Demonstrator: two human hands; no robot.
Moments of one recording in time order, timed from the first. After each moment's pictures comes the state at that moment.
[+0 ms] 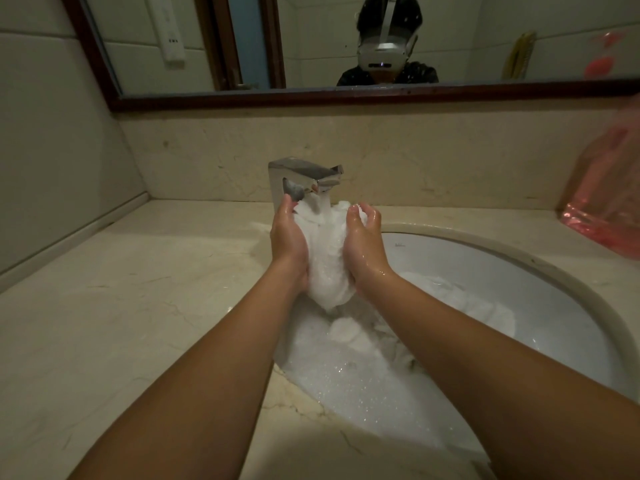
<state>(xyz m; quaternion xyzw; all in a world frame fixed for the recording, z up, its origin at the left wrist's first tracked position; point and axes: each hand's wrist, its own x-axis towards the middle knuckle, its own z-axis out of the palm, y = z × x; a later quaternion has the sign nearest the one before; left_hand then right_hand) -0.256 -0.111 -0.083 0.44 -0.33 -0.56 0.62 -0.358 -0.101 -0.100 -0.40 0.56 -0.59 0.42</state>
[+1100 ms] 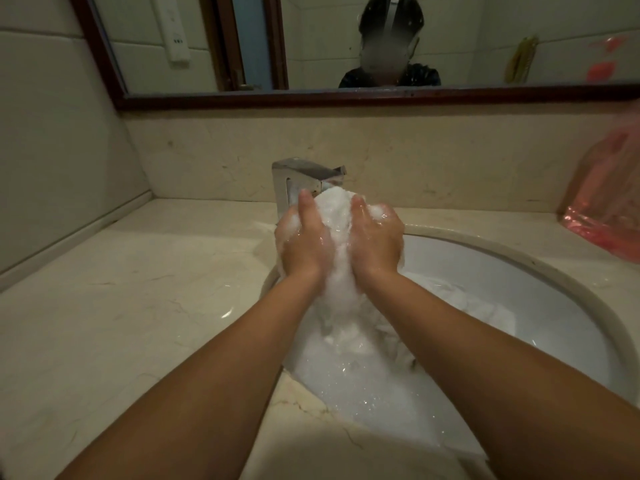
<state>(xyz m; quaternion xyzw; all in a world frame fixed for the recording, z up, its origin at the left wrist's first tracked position) -0.274 -0.076 -0.071 0.55 -0.42 -0.33 0.65 -0.357 -0.070 -0.070 -0.38 0.59 -0.64 0.30</state>
